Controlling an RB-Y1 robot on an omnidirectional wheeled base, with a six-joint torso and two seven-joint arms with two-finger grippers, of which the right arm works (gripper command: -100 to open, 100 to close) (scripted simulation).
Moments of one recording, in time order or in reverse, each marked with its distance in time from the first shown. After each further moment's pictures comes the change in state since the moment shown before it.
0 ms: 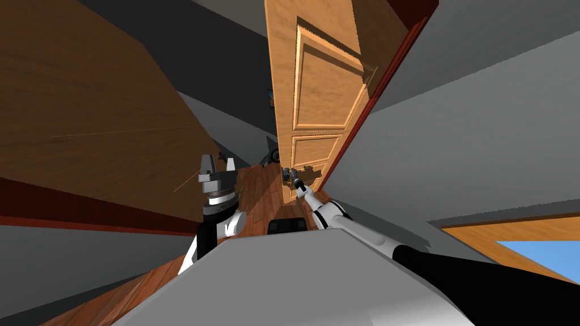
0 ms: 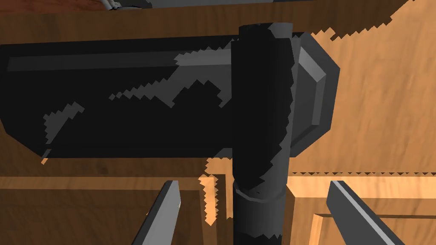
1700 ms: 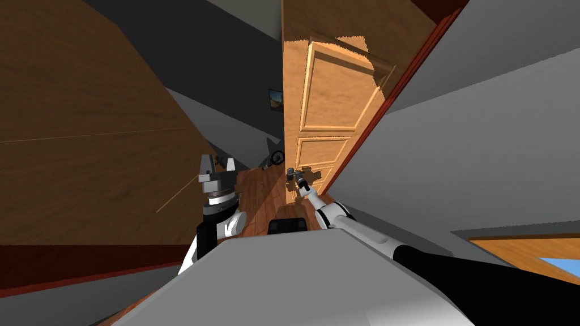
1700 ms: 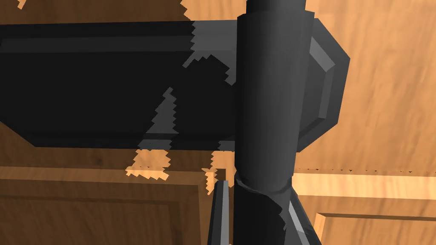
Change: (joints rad) arm 0.014 -0.046 -0.070 0.003 -0.026 0.014 0.034
